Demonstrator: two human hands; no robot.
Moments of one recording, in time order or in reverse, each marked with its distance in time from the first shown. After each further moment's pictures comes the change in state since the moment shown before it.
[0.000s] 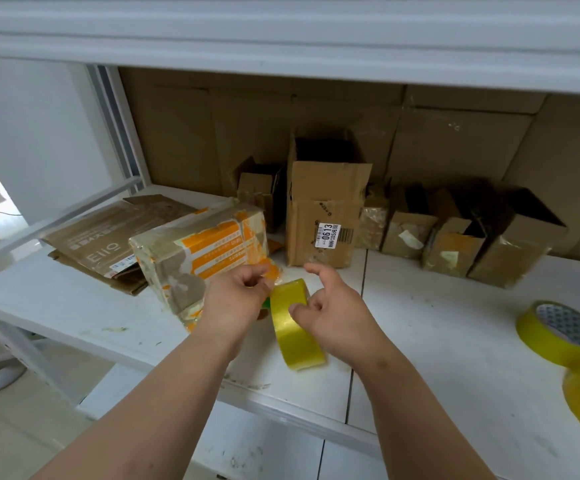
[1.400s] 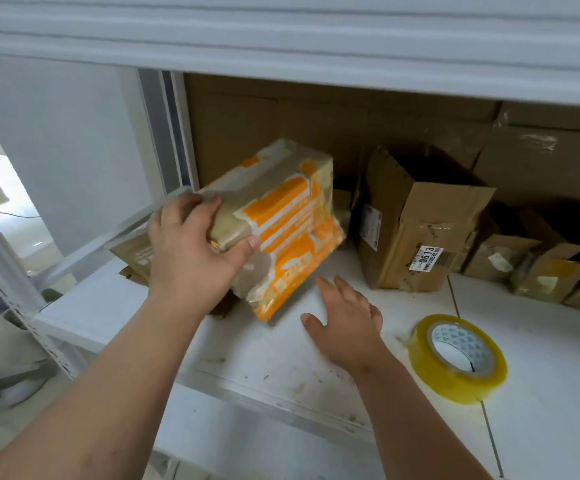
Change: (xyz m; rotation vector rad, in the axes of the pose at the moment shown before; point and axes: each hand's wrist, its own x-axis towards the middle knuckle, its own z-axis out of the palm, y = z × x) left_hand 0.093 0.027 -0.206 0.623 0.399 0.629; right_hand 0.083 -0.046 0.147 -0.515 0.058 0.058
